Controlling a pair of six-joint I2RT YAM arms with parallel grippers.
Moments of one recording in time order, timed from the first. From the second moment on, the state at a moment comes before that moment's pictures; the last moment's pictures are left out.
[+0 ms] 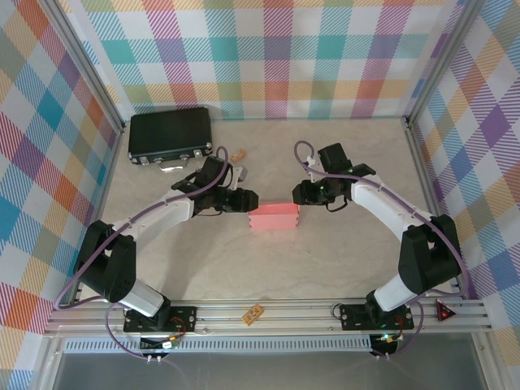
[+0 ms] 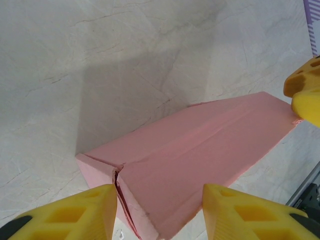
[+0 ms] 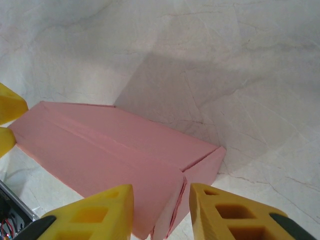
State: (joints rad) left arm -0.51 1.52 1.05 -0.42 0.40 -0.45; right arm 0.42 1.54 1.15 -0.68 -0.42 0.28
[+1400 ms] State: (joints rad) left arm -0.51 1.51 0.94 -0.35 0.42 -0.45; right arm 0.44 1.51 1.00 -0.56 -0.44 0.29
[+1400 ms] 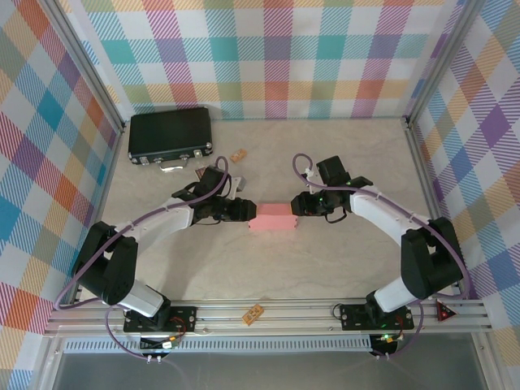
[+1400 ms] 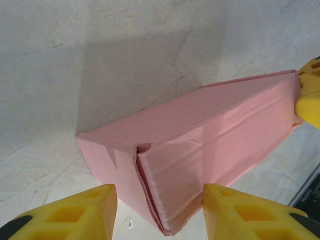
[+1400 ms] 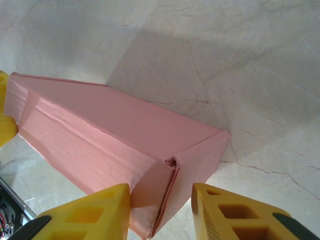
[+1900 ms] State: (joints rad) left arm -0.51 1.56 0.99 -0.35 0.43 -0.40; right arm 0.46 1.48 1.02 -0.62 -0.33 0.25
